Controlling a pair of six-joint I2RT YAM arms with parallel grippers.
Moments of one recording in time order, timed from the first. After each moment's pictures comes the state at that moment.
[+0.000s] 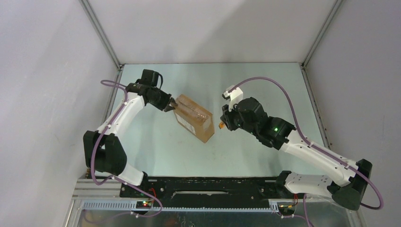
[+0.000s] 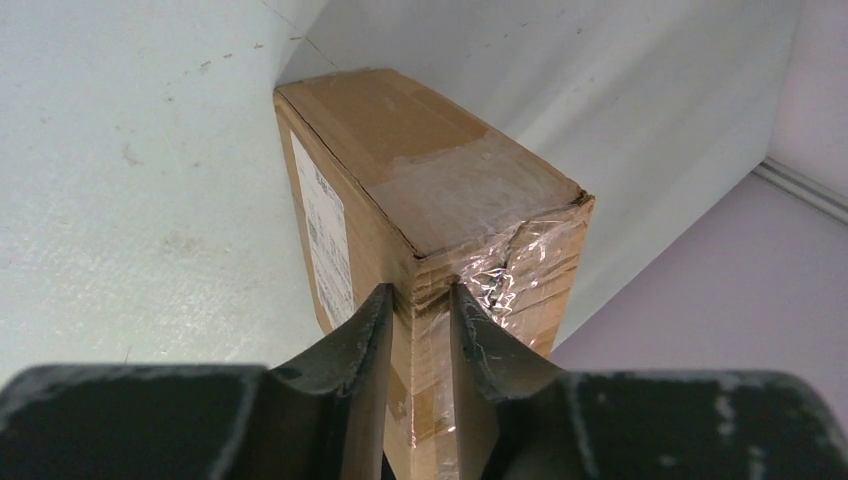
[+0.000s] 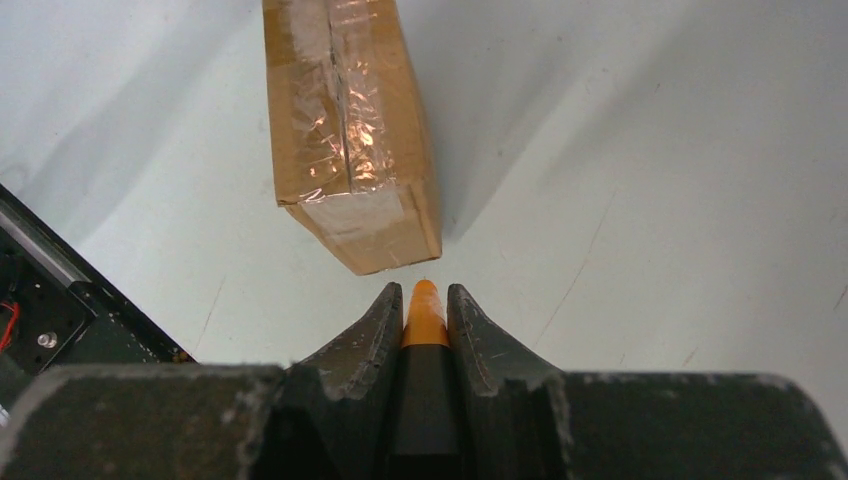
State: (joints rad) left arm -0.21 1.52 1.30 -0.84 0.16 -1.20; right arm 0.91 1.12 1.08 -0.45 0.18 0.18
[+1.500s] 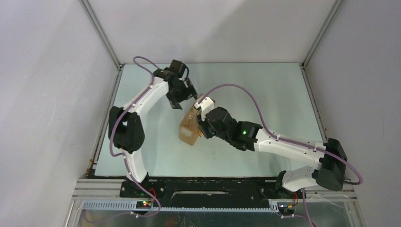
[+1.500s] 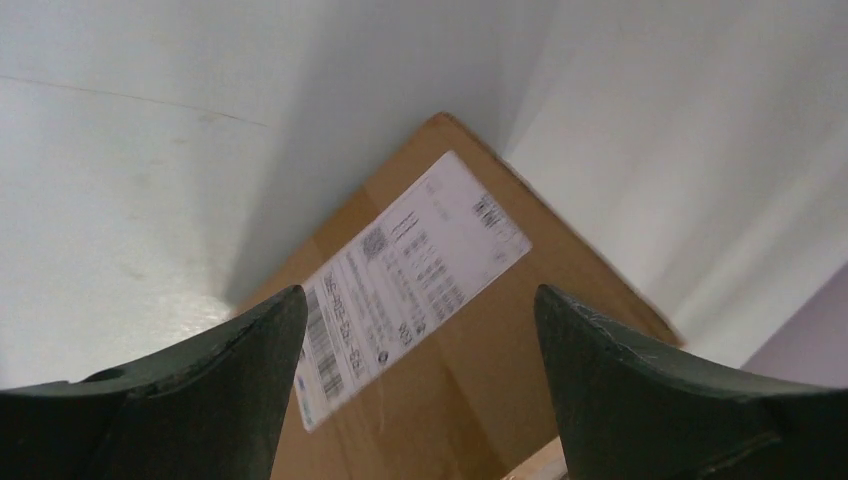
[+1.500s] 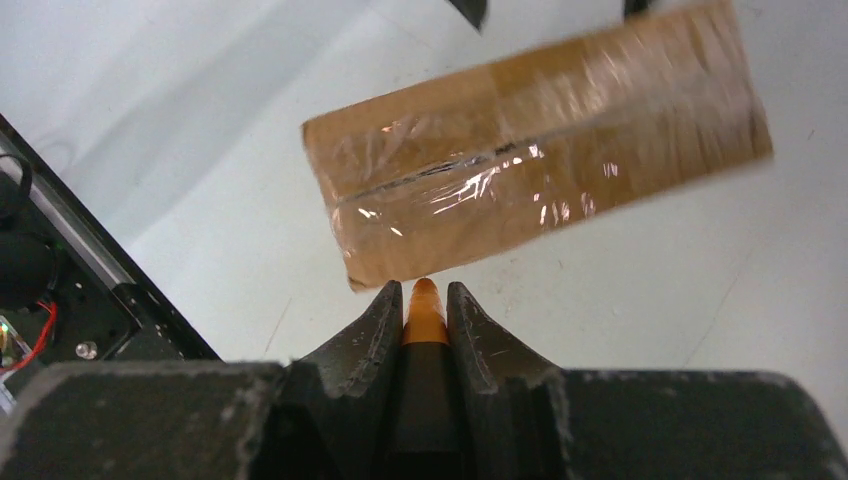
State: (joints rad) left arm -0.38 1.85 1.66 -0.97 0.03 -0.86; right arm 1.10 1.37 1.11 -0.28 0.26 0.22
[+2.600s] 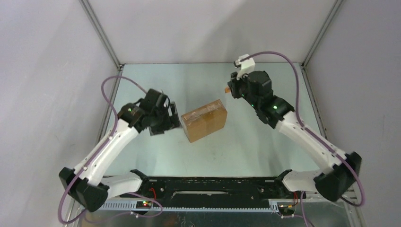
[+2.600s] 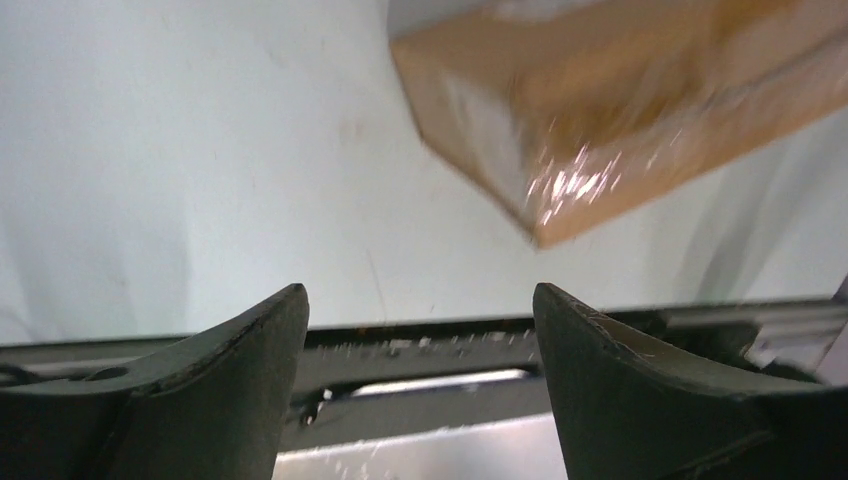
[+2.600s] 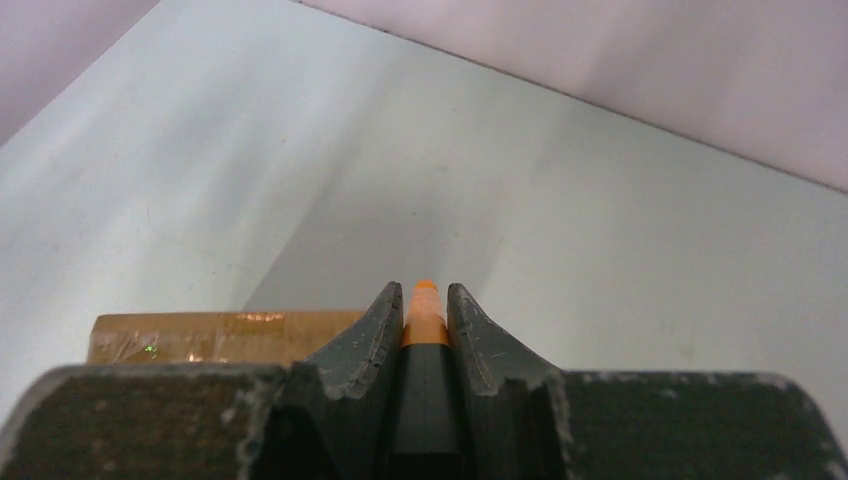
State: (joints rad) left arm -0.50 1.19 1.27 -1.10 -0.06 -0.74; right arm 0.66 1.22 1.23 -0.26 0.20 0.10
